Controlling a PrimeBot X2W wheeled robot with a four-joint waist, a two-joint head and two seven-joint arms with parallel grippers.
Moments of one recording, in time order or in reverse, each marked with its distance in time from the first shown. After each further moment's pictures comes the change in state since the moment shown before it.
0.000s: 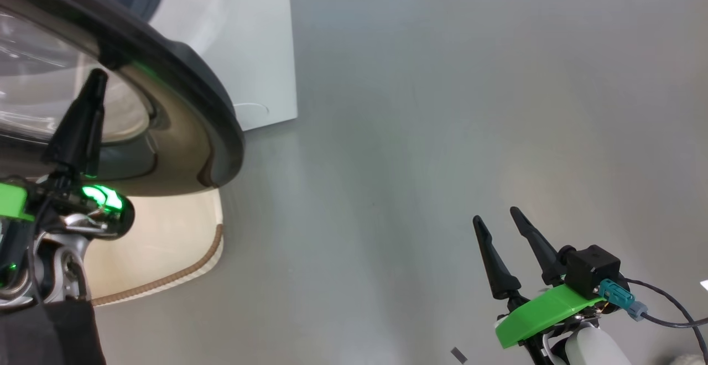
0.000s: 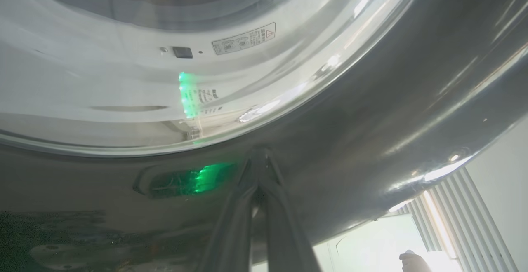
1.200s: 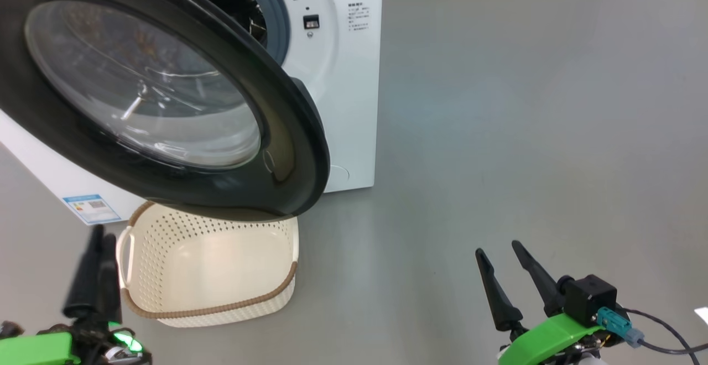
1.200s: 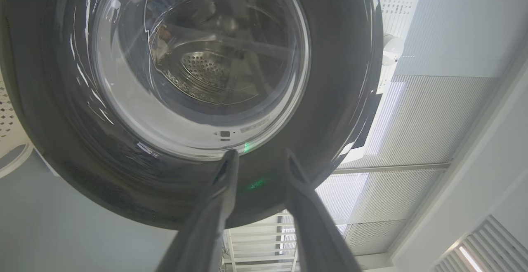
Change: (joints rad) left arm 0.482 0.002 -0.101 -0.207 -0.035 0.000 -0.412; right arm 0.074 0.001 0.000 0.016 0.000 0.000 0.000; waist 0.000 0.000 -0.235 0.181
